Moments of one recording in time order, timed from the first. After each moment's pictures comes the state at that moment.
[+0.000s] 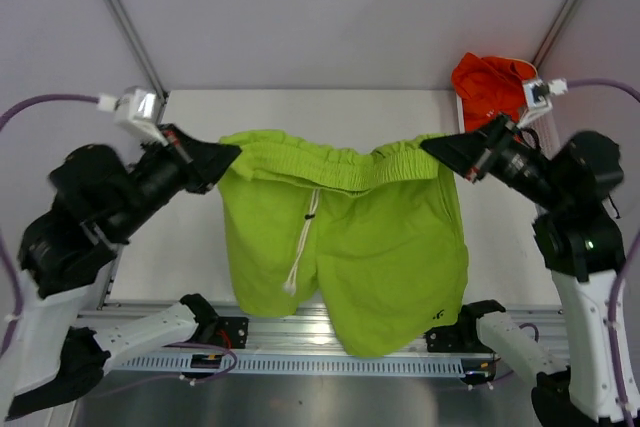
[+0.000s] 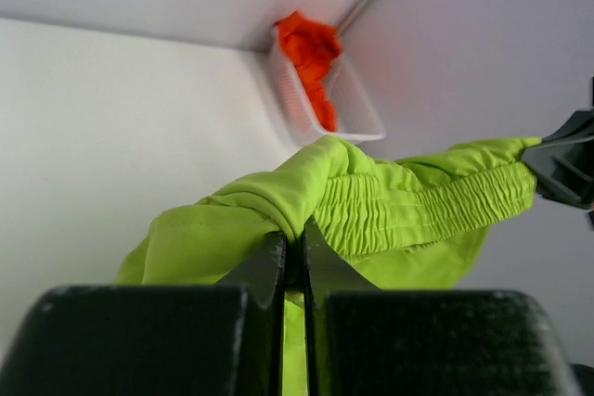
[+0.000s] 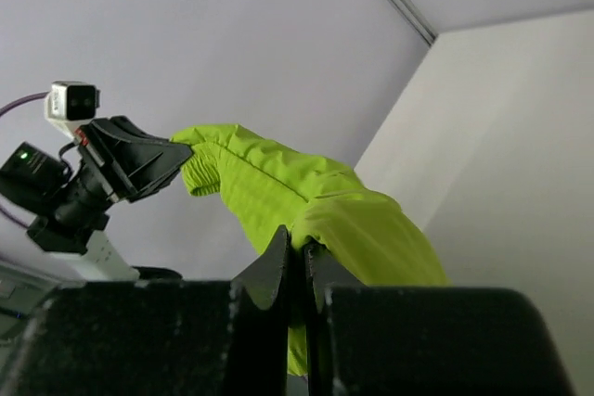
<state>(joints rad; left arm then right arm) -0.80 0.84 1.68 -0.90 -0.22 -0.62 0.21 0.81 1.44 -0.52 -0.67 0.83</state>
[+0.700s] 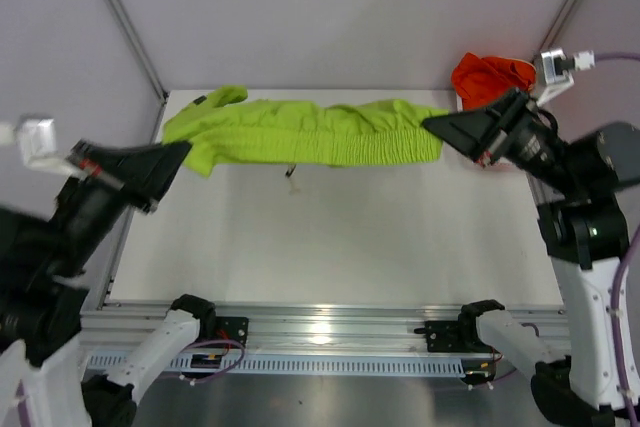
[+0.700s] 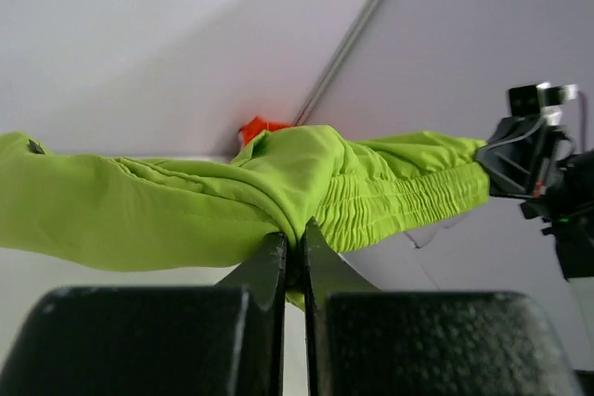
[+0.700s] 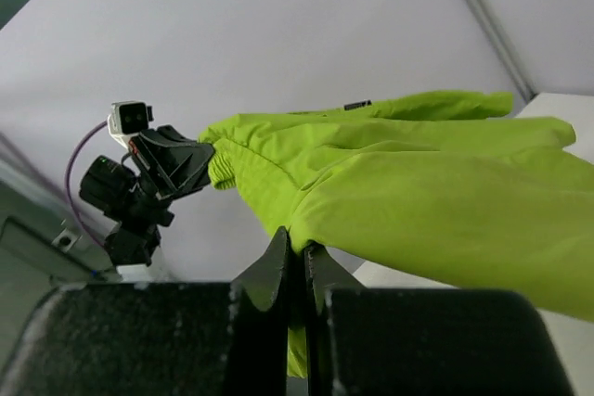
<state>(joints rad) -0.29 0.83 1.70 -0.70 0.27 -0.59 0.20 1.02 1.58 -0.24 -0.79 0.96</state>
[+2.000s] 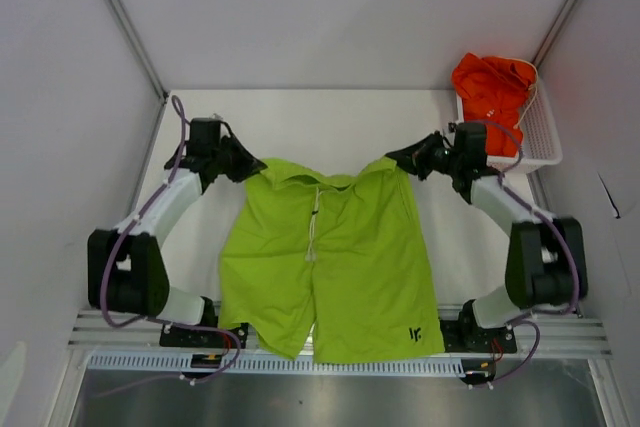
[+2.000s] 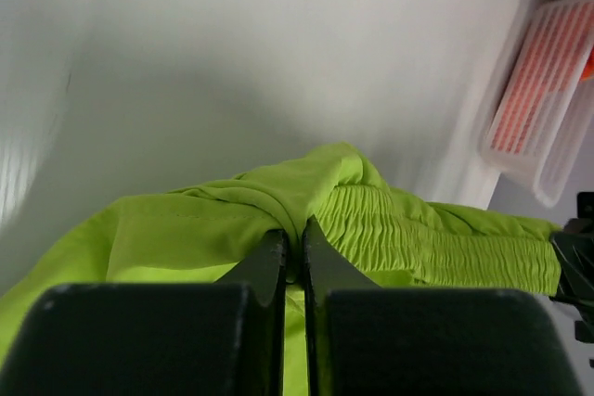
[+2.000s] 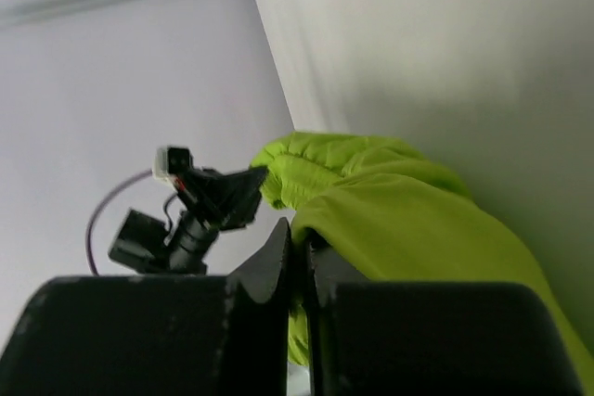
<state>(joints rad) -0.13 1.37 0.99 -0.38 0.29 -0.82 0.12 1.42 0.85 0.09 -0.69 1.25</state>
